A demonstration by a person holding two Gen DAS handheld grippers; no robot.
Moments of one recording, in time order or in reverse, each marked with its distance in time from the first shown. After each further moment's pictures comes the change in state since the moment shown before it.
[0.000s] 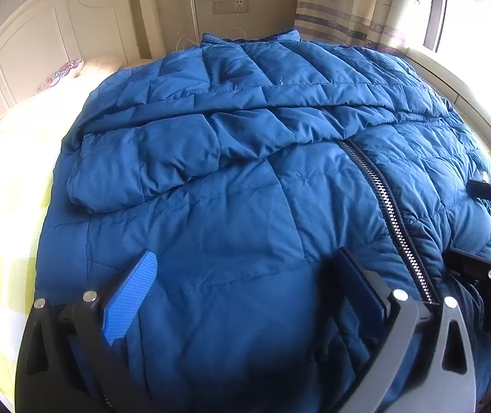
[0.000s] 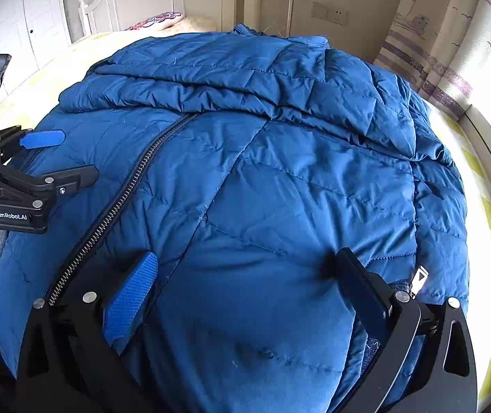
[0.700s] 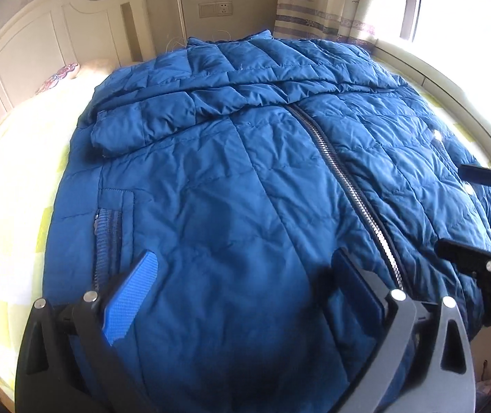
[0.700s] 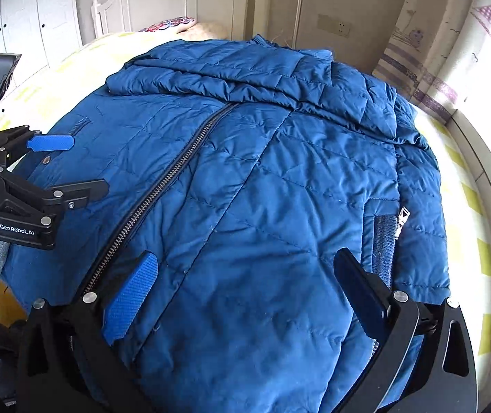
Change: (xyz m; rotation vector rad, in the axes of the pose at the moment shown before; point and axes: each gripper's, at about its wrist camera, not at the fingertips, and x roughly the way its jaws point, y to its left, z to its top) left arm -0.062 -0.015 -0.061 0.045 -0.010 -0.023; right arm -0.060 0.033 -0.047 -0.041 -0.048 -0.007
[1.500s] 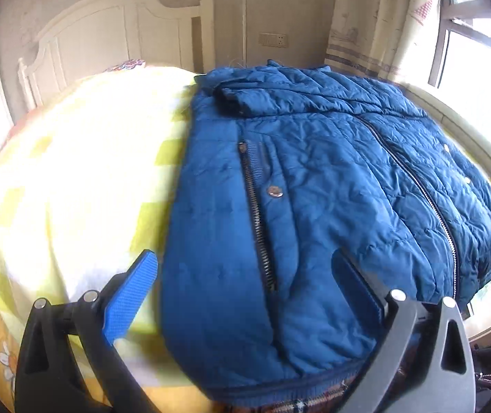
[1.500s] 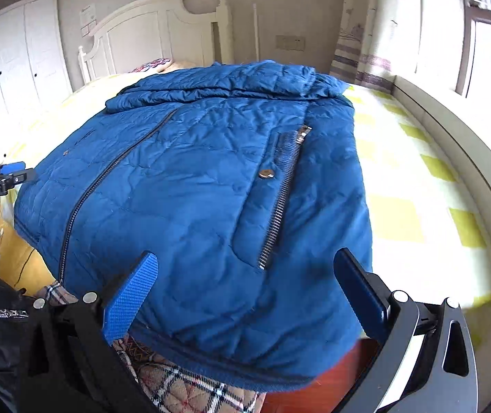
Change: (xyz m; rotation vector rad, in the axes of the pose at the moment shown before) left arm -0.083 0.099 -0.112 -0.224 -0.154 0.030; right arm -0.076 -0.065 -0.129 0.218 -0.164 0.005
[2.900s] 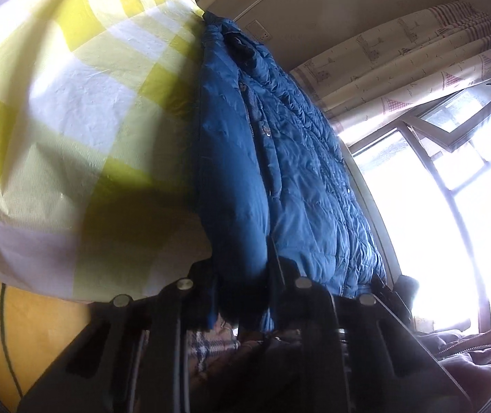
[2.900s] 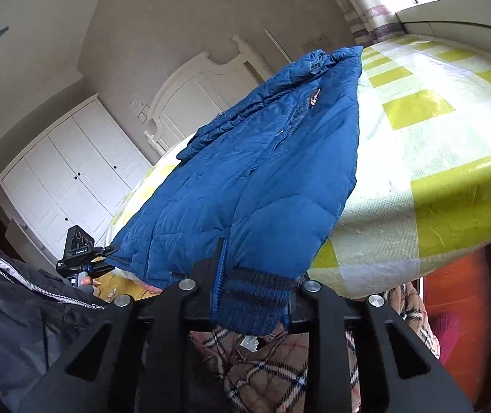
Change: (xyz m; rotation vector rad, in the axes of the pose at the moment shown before) left arm 0.009 0.076 -0.065 -0.454 0.084 -0.611; right arm -0.012 -0.051 -0.069 0.257 -0.169 0.533
